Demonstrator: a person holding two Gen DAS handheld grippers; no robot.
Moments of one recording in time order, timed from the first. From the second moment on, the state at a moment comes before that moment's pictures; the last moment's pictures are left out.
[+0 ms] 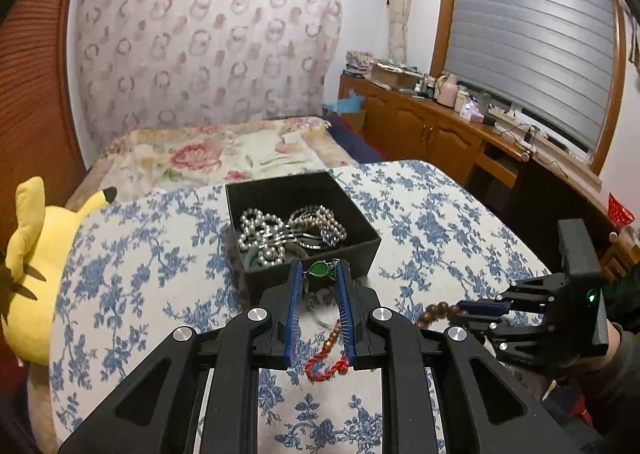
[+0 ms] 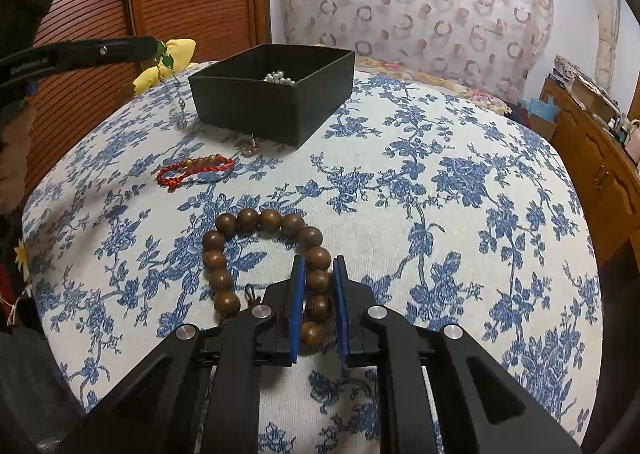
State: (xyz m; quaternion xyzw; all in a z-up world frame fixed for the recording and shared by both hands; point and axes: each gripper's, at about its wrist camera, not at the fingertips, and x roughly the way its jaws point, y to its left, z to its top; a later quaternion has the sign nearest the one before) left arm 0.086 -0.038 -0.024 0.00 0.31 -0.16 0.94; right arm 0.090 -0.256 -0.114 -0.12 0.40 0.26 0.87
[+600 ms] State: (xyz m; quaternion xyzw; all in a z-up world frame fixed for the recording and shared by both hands) left arm 0.120 -0.033 0.000 0.01 0.29 -0.15 0.95; right arm 0.107 -0.238 -0.024 -0.13 0.29 0.28 0.91
